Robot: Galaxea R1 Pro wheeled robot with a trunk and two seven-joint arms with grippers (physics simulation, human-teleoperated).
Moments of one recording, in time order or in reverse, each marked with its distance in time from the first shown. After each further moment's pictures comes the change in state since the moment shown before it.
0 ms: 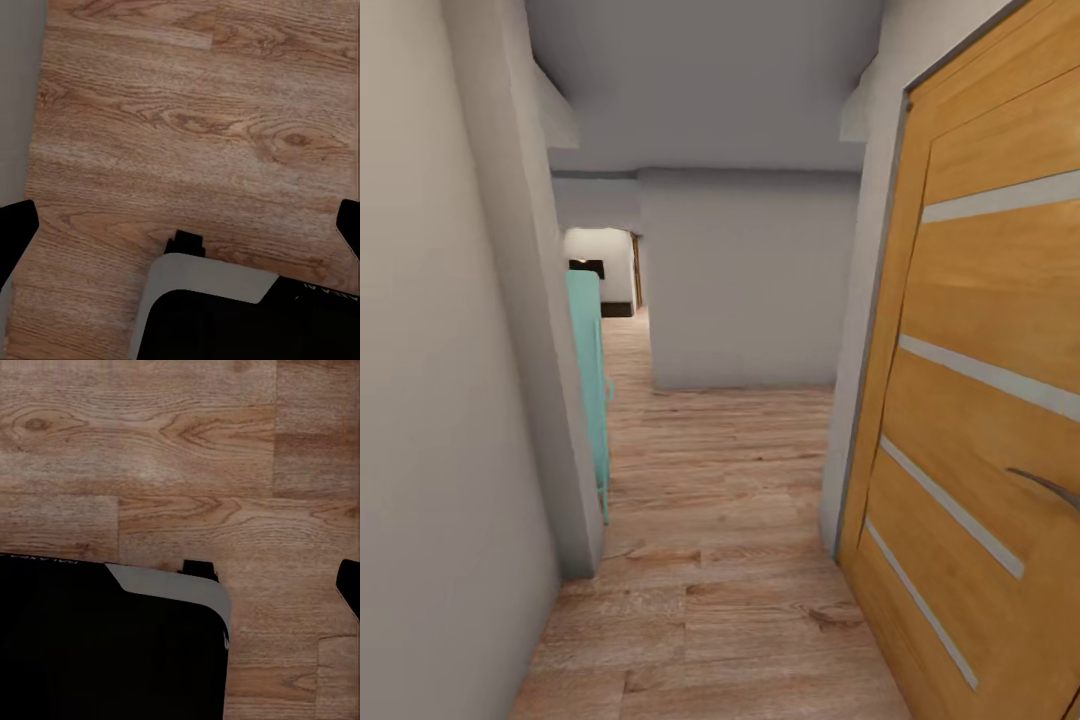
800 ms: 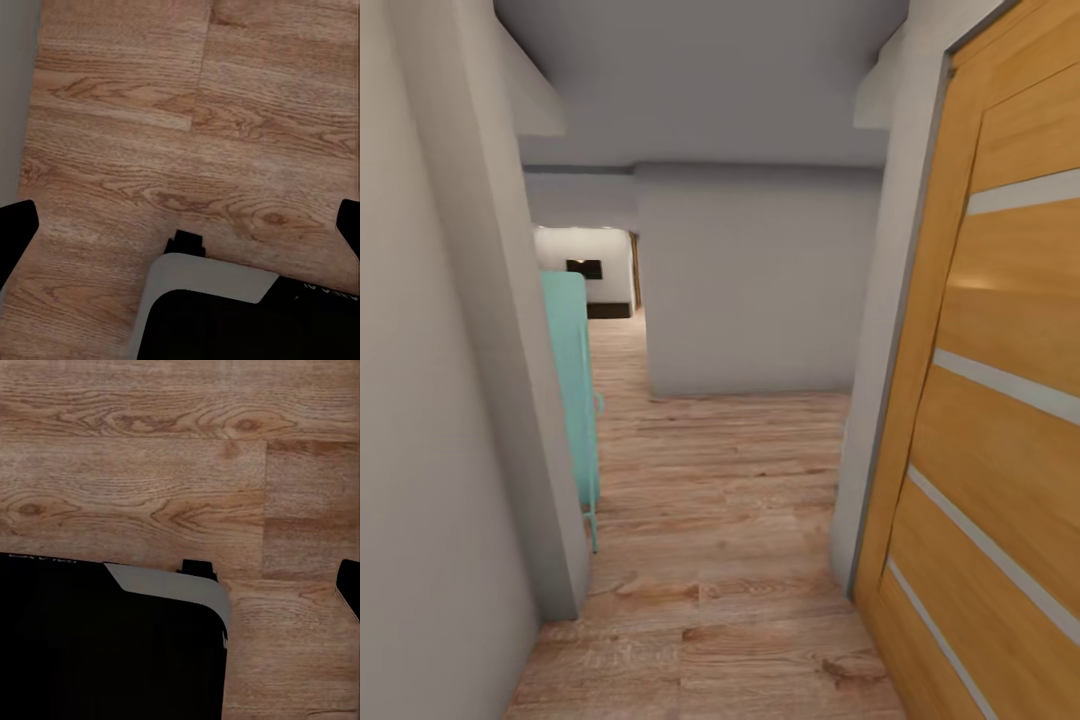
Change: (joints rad) left arm 0.000 0.000 0.000 0.000 0.000 0.000 0.000; right arm 0.000 -0.001 0.000 0.000 0.000 0.001 -0.001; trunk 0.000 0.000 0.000
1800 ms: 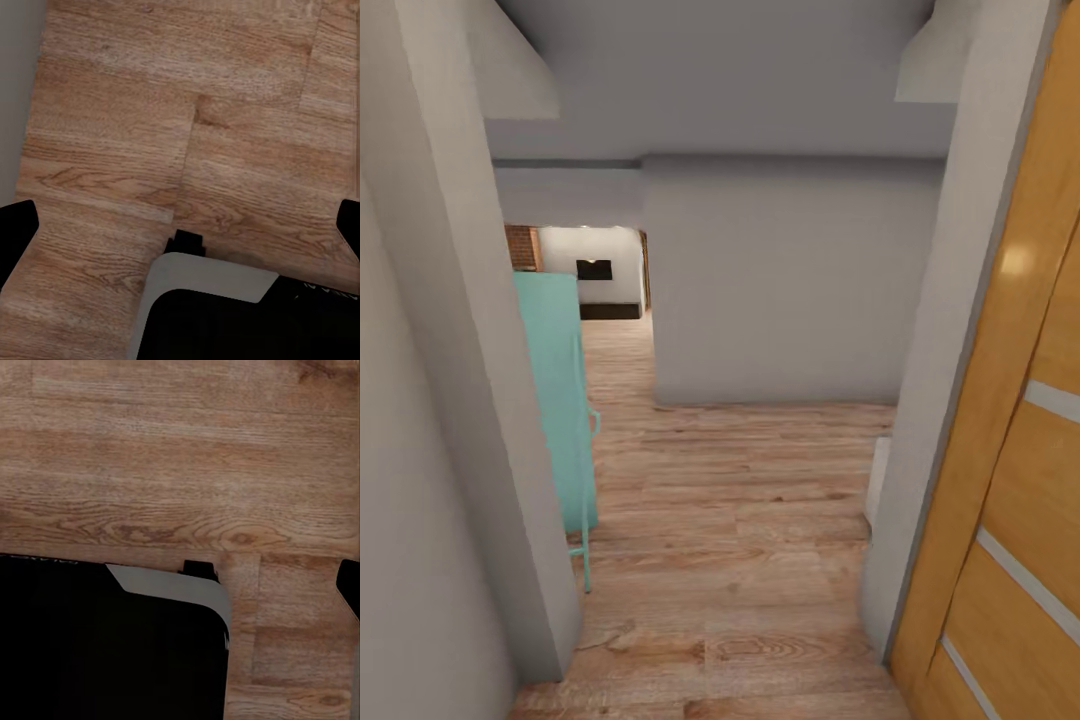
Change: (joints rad) left arm 0.000 0.000 0.000 0.000 0.000 0.001 0.000; right arm 0.000 0.002 0.000 0.000 0.001 -0.003 0.001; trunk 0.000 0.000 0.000
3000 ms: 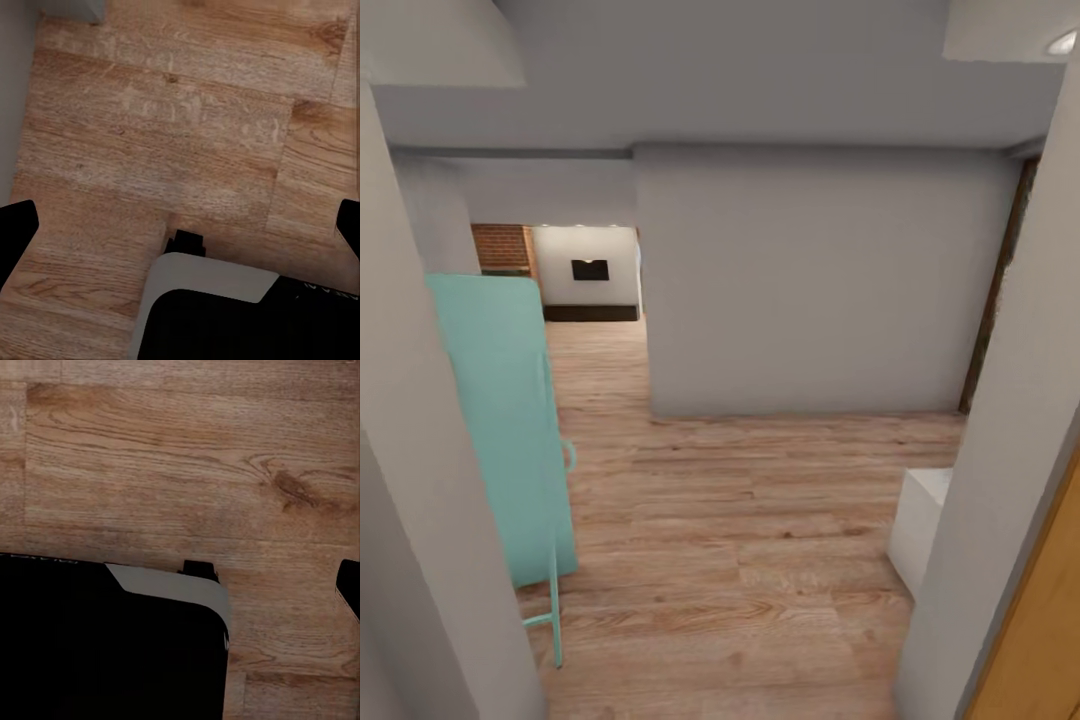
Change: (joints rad) left arm 0.000 0.001 0.000 0.000 0.000 0.000 0.000; right arm 0.000 0.000 0.001 0.000 0.002 0.000 0.001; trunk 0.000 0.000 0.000
